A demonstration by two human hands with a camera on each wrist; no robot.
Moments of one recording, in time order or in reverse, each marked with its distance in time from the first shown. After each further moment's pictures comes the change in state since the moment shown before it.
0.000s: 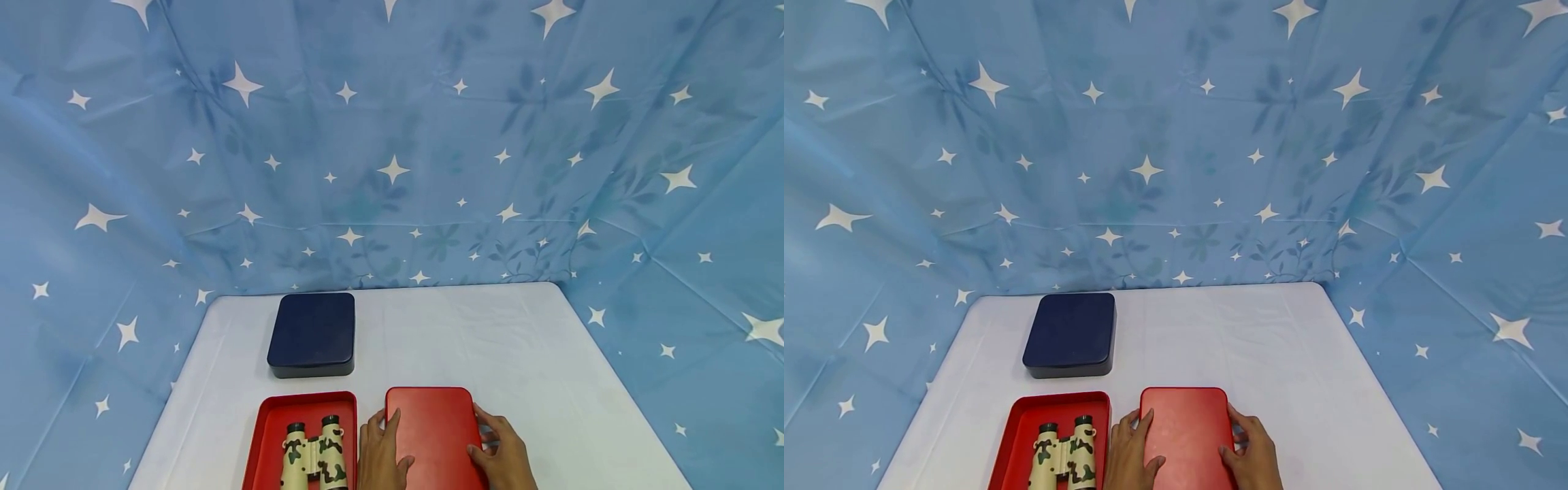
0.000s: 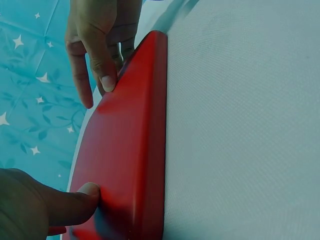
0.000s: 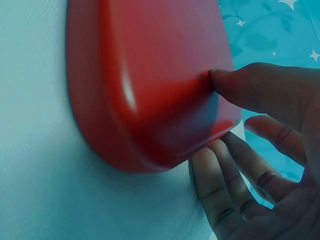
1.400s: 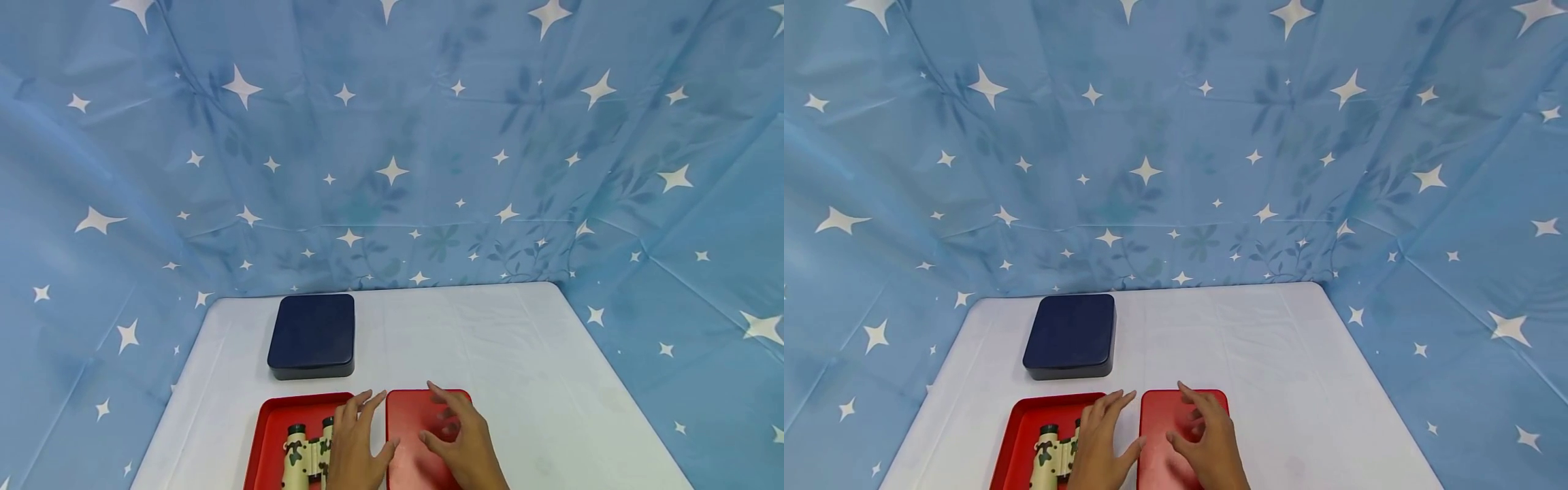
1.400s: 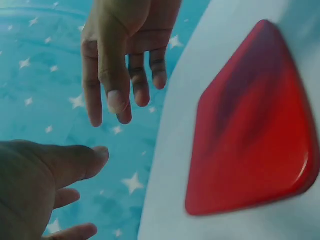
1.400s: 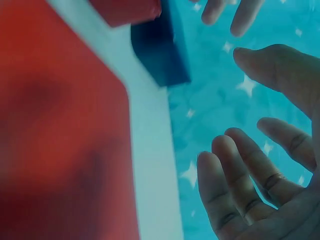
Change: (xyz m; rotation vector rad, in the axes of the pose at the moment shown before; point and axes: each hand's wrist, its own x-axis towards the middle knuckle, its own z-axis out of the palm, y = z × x) left_hand -0.001 0.004 -0.076 -0.050 0.152 0.152; right_hand -0.018 -0.088 0.027 0.064 0.001 -0.373
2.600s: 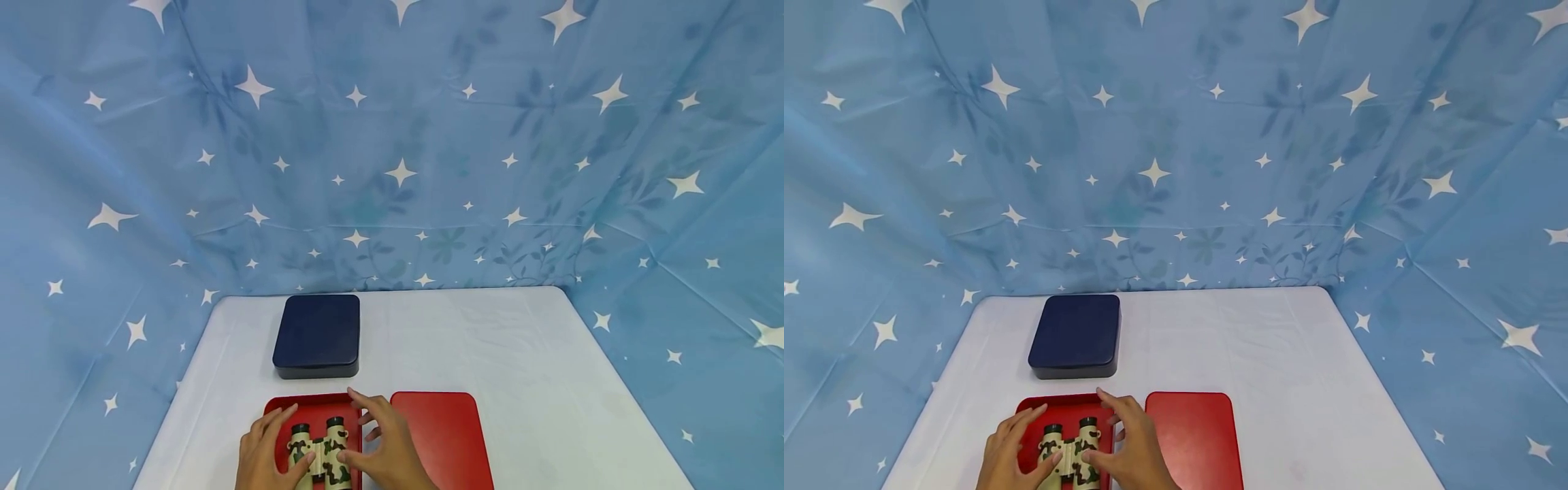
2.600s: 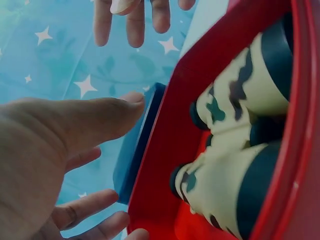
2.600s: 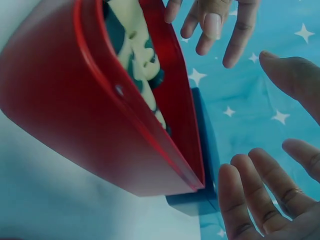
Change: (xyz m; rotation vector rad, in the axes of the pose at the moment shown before) left_hand -0.018 -0.092 -0.096 0.048 -0.138 -0.355; right_hand 0.013 -0.051 0.099 0.191 -0.276 -0.170
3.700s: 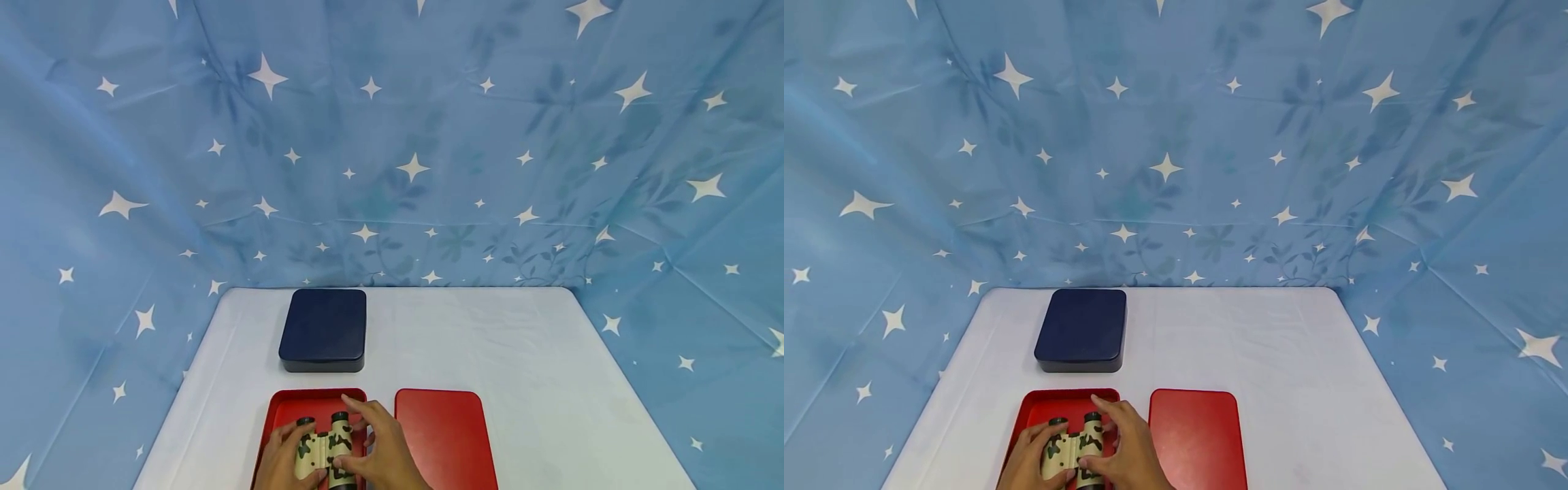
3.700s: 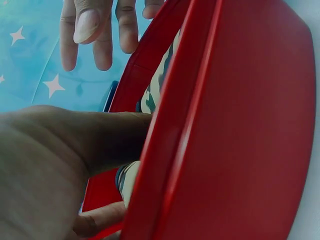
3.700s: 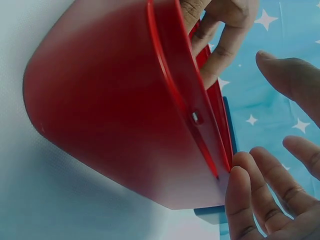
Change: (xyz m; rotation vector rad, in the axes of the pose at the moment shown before) left_hand 0.012 -0.025 0.031 -0.002 -0.200 -0.037; right_hand 0.001 0.007 0.020 -0.017 -0.098 0.127
